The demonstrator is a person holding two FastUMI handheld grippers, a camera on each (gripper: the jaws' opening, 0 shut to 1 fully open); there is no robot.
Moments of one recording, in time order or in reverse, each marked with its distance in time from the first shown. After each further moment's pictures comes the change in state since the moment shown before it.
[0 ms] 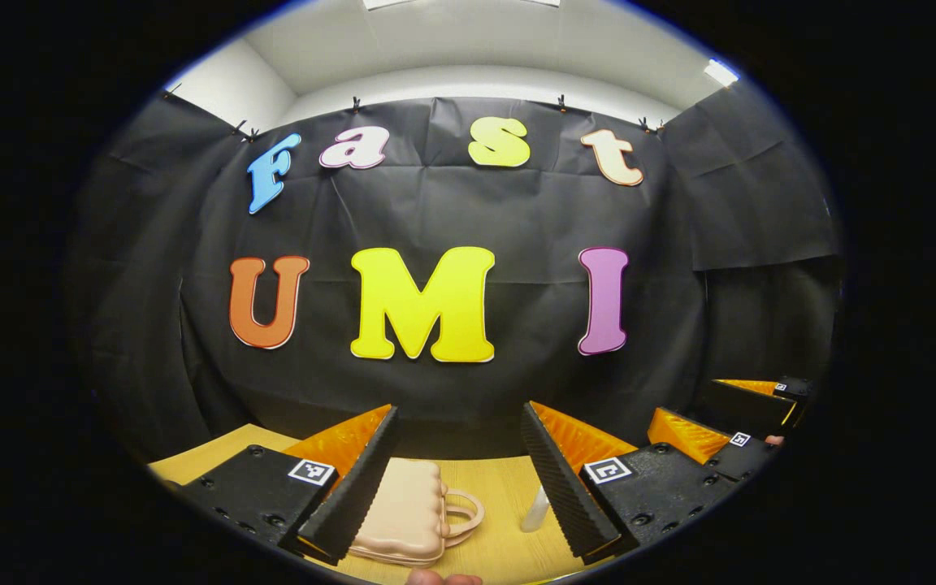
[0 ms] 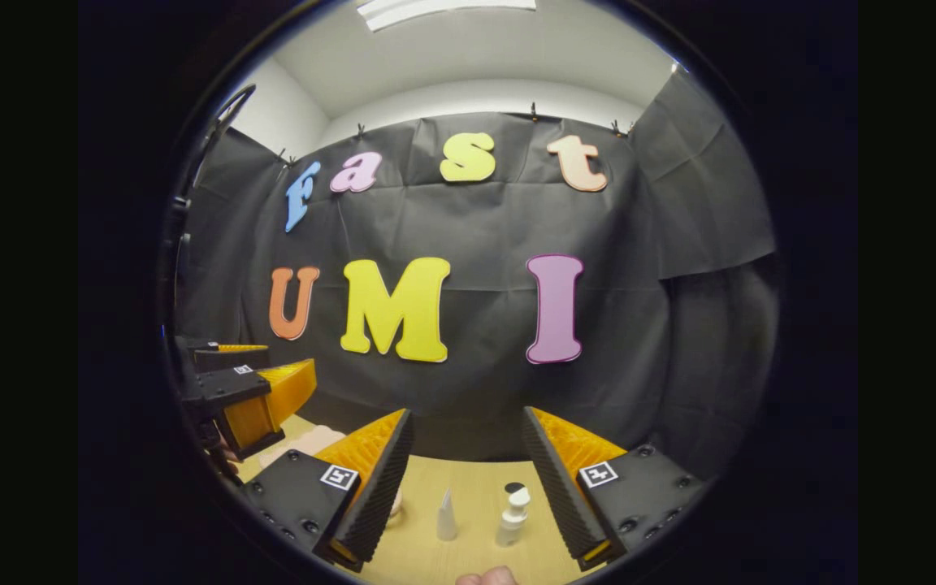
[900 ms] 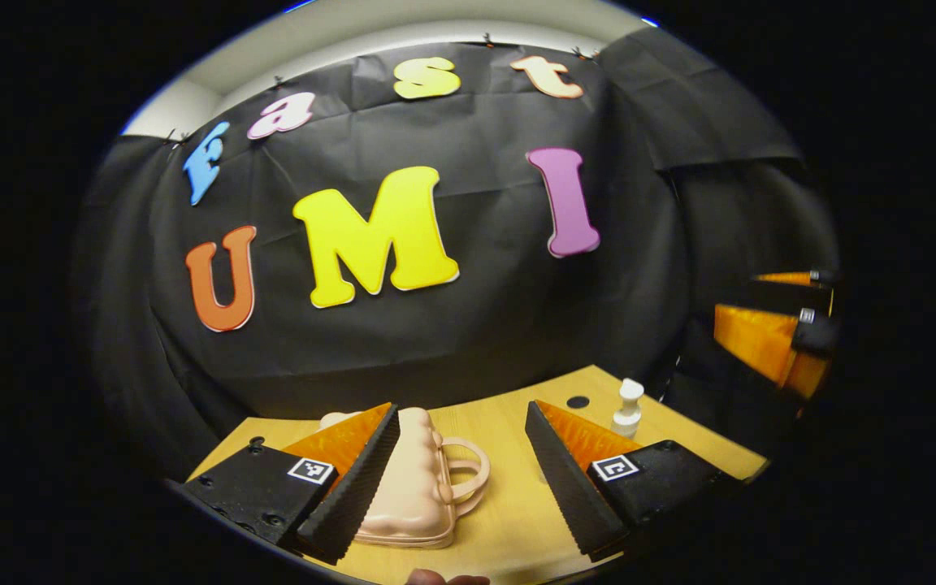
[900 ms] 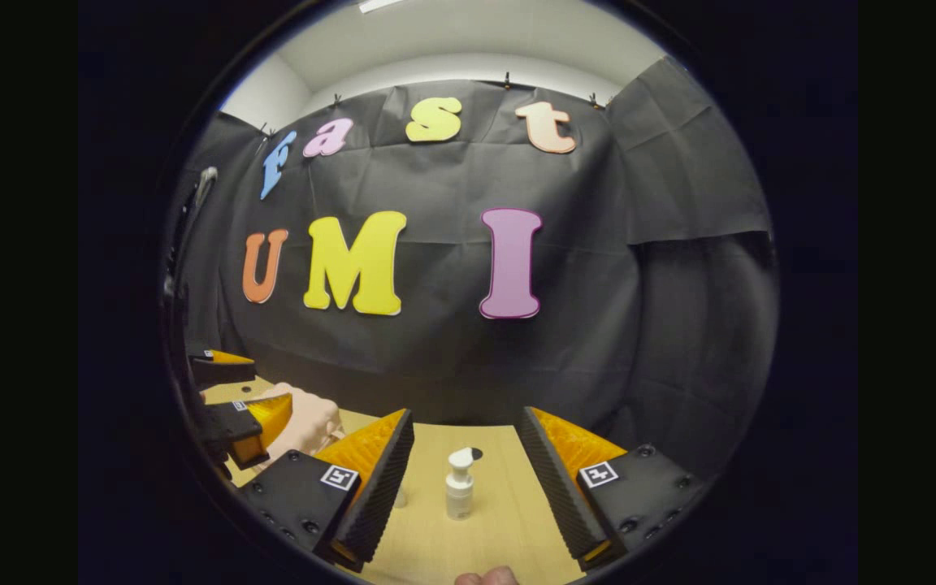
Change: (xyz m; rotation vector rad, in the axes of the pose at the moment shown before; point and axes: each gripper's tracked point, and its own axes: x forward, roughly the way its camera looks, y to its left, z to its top) left arm 0.024 -0.034 -0.127 0.314 0.260 -0.134; right arm -0.004 -0.090 -0.078 -0.038 0.134 -0.115
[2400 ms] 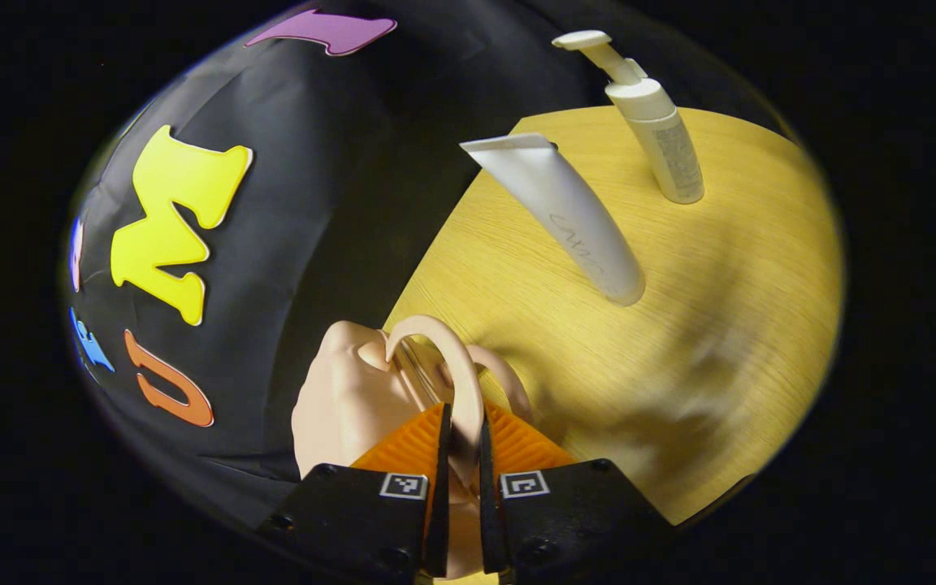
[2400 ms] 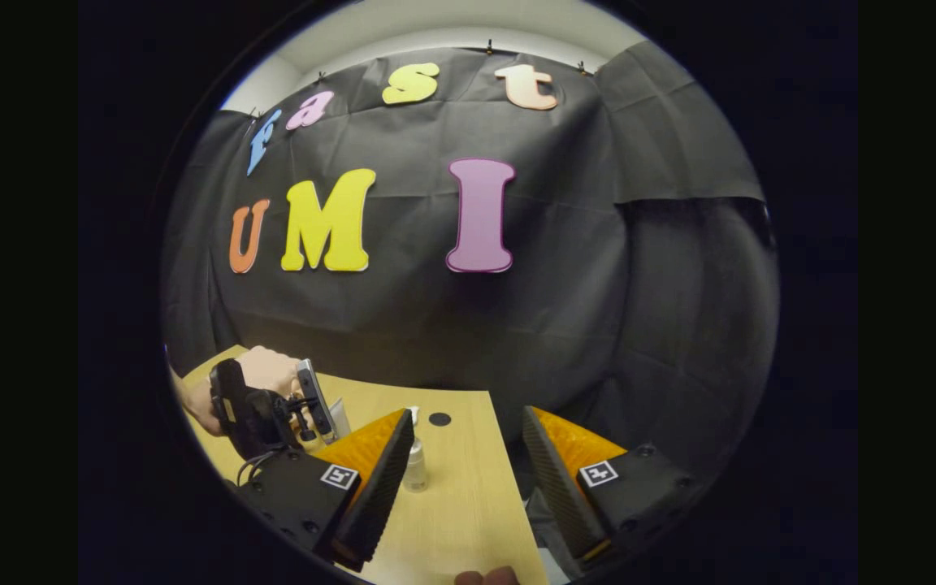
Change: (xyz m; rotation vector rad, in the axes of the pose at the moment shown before) left arm 0.086 -0.016 -0.169 0.665 0.512 -0.088; right arm 0.018 -0.061 -0.041 0.010 0.096 -0.026
